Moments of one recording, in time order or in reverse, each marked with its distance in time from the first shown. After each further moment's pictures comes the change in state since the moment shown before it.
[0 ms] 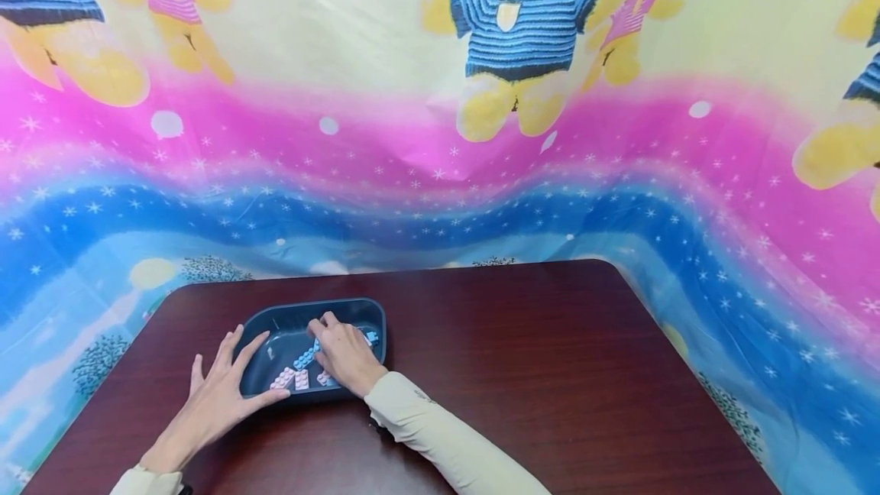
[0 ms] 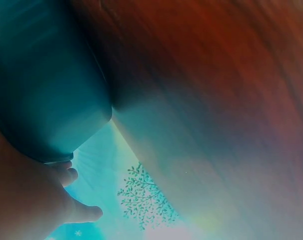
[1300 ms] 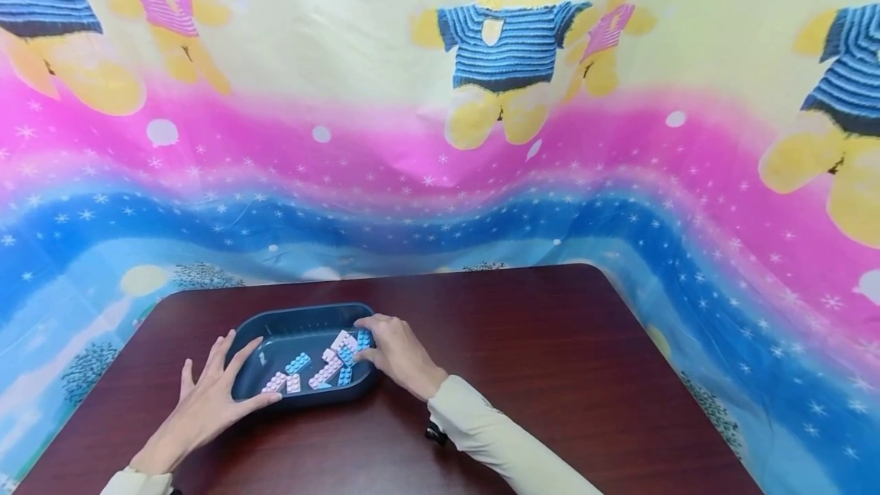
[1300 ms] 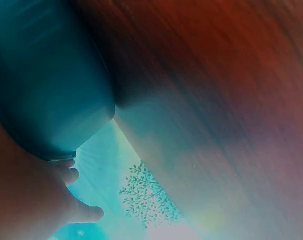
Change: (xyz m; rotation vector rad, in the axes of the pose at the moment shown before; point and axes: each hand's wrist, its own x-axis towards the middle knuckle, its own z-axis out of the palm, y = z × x) left_hand -0.002 -0.001 -0.002 -0.007 -0.003 0.021; right_hand -0.055 0.023 -0.083 0.223 0.002 0.209
